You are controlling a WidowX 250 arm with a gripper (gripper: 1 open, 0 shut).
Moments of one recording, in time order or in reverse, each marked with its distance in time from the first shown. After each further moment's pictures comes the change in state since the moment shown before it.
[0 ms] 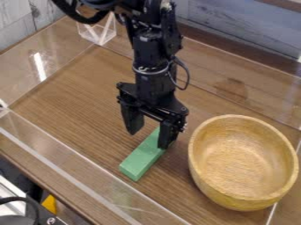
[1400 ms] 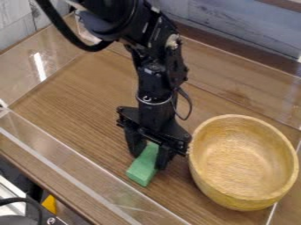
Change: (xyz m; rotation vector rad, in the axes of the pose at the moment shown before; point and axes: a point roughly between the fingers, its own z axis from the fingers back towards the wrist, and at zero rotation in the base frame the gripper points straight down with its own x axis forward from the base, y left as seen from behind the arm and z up) arm -0.012 -0.011 -0.026 0.055 -0.011 0.065
